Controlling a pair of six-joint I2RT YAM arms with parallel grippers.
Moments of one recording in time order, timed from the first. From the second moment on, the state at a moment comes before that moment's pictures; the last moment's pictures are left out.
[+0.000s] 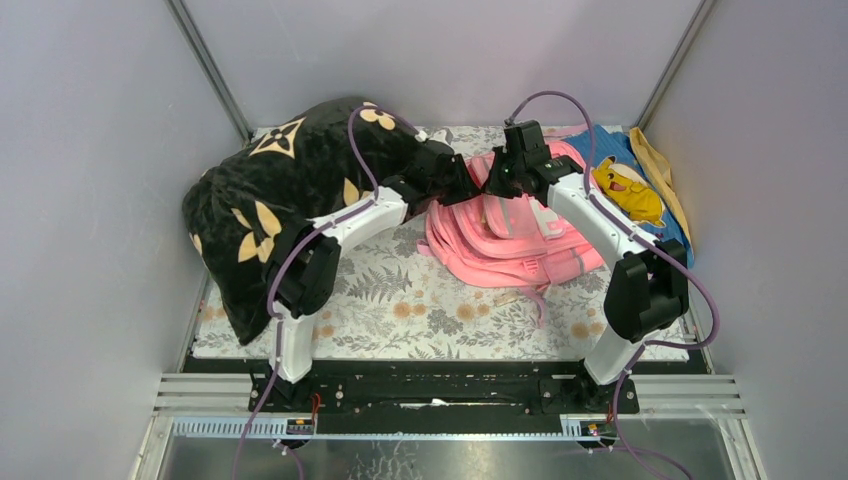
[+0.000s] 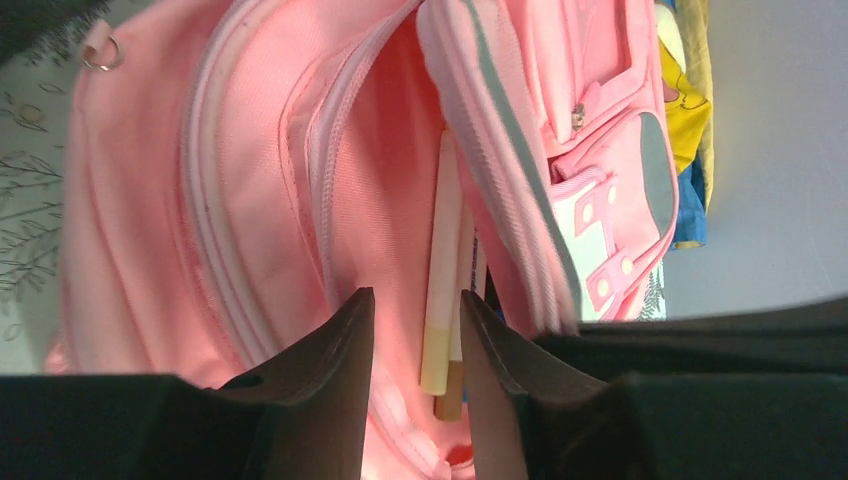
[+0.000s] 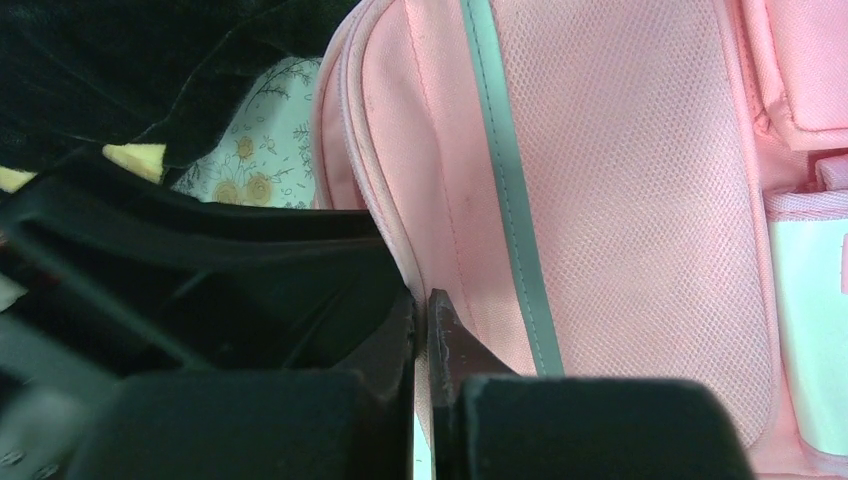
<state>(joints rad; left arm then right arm) -0.62 2.02 1.58 -0.12 0.06 -0.79 0.40 1.70 1.48 -0.55 -0.05 0.53</state>
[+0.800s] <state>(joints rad) -0.96 1.56 0.92 0.08 0.18 -0.30 0.40 1.70 1.46 -0.54 -0.04 0.50</state>
